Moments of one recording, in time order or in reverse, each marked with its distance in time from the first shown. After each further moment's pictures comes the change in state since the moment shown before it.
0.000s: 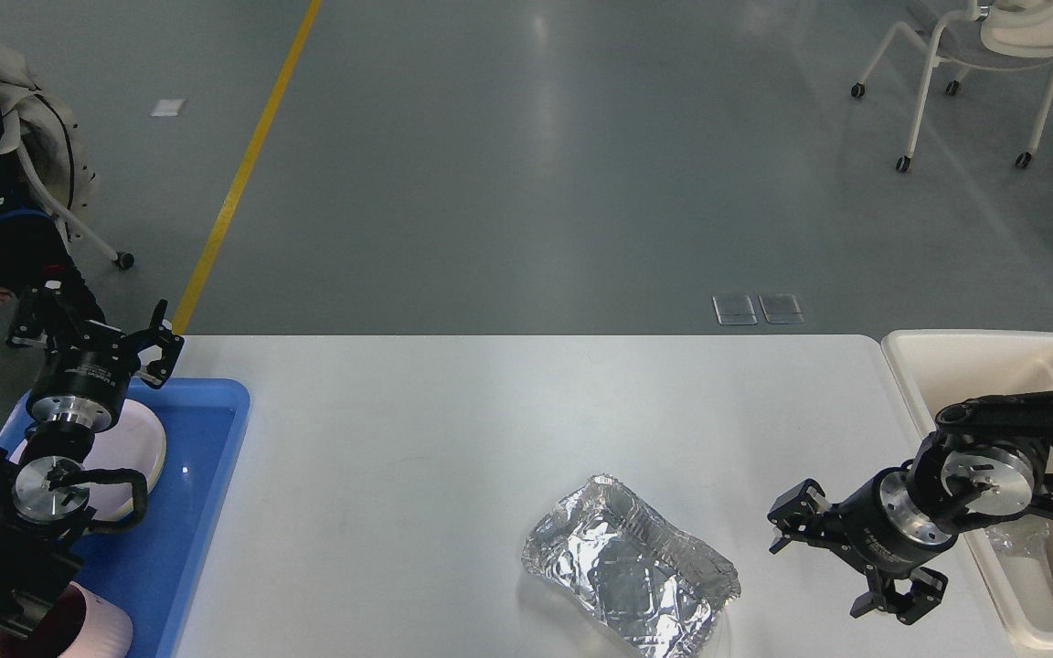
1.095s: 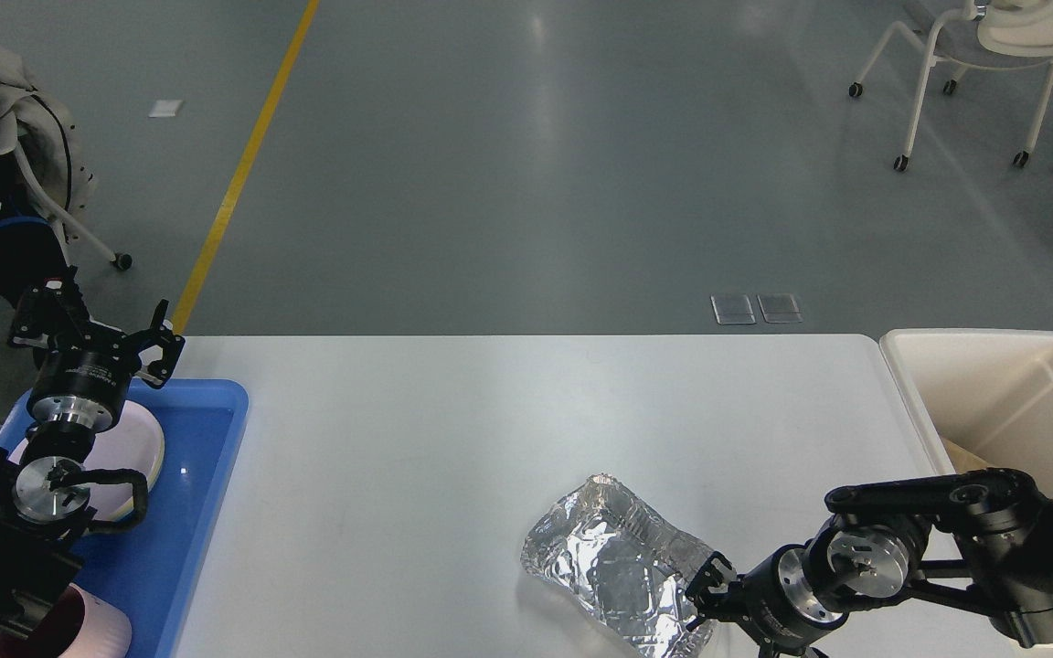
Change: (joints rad) left arm 0.000 0.000 0.000 0.000 0.000 -0.001 -0.001; right arm -0.251 0.187 0.164 -0.036 0.018 -0.187 0.000
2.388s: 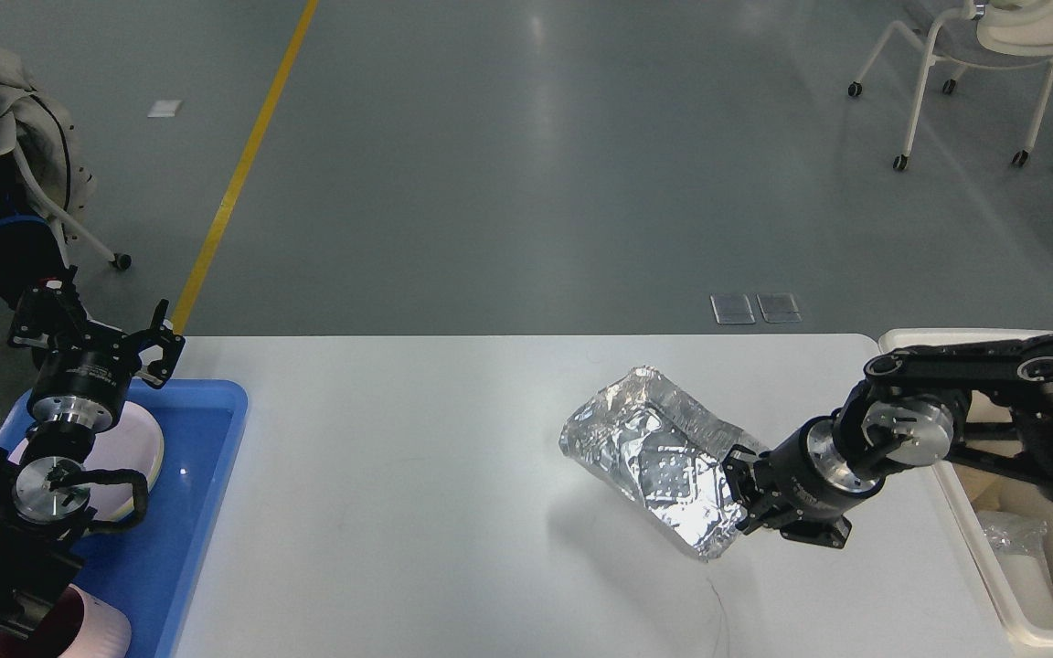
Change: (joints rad) left arm 0.000 0.000 0.000 0.000 0.000 0.000 0.000; right arm 0.439 -0.103 -0.107 0.082 0.006 0.110 -0.116
